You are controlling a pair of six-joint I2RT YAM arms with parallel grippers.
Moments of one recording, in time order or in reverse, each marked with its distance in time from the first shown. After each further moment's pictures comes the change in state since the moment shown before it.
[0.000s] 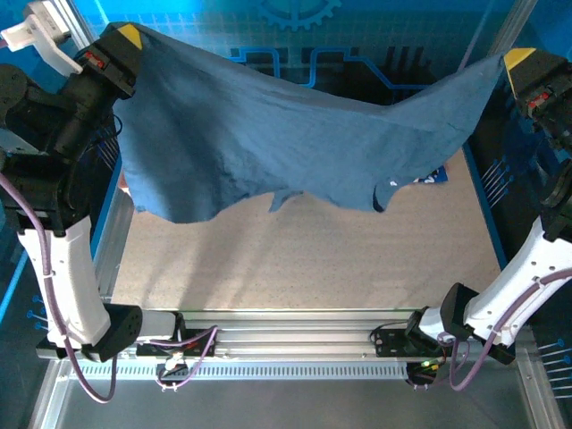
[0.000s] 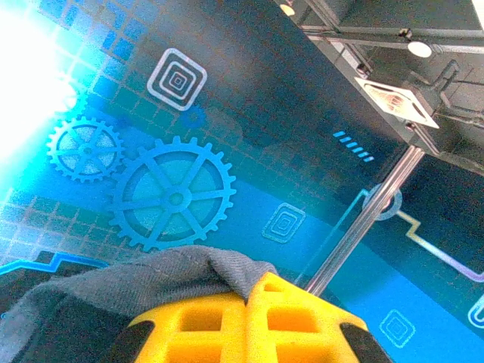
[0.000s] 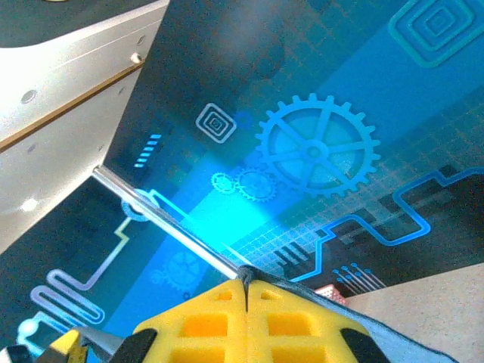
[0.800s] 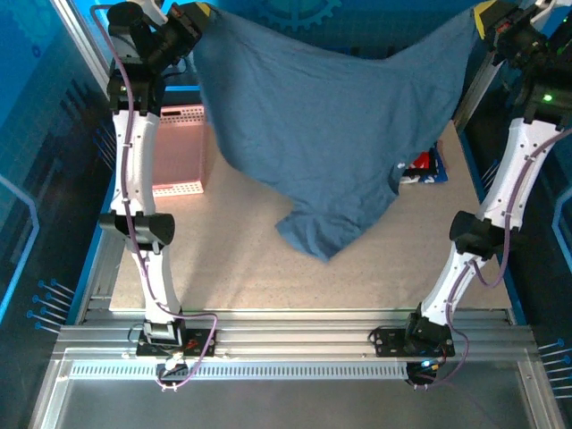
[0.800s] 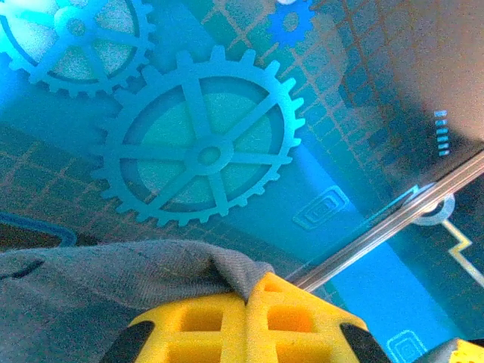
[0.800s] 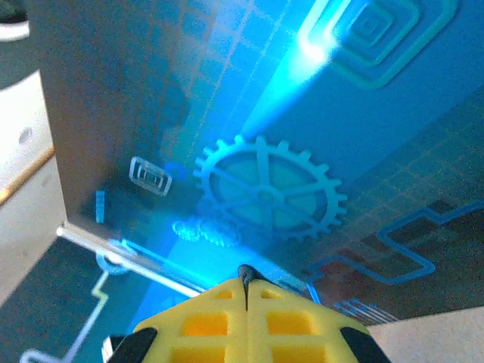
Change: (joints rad) left arm 0.010 0.753 0.429 0.204 0.154 -0.241; right arm 0.214 0.689 0.351 0.298 0.163 0.137
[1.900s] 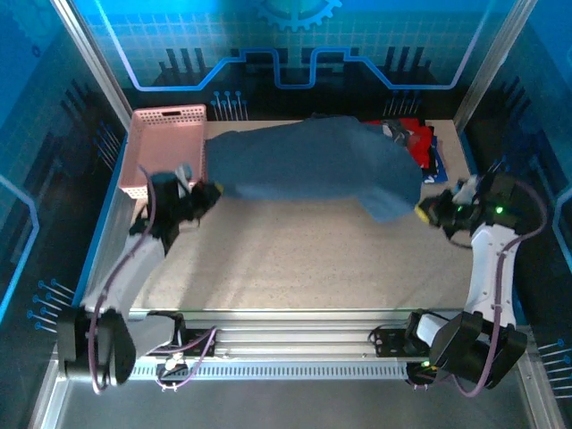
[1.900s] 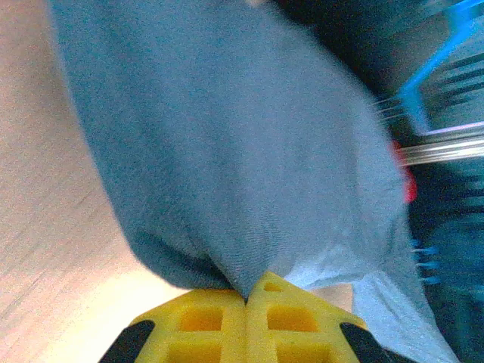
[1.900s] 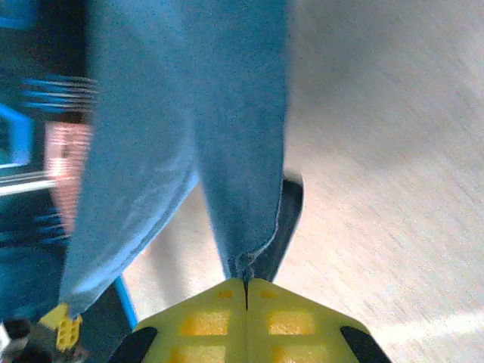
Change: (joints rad) left arm -0.037 -1.069 -2.079 0.274 -0.073 0.038; right arm -0.055 -0.998 -1.876 -0.434 0.187 -0.676
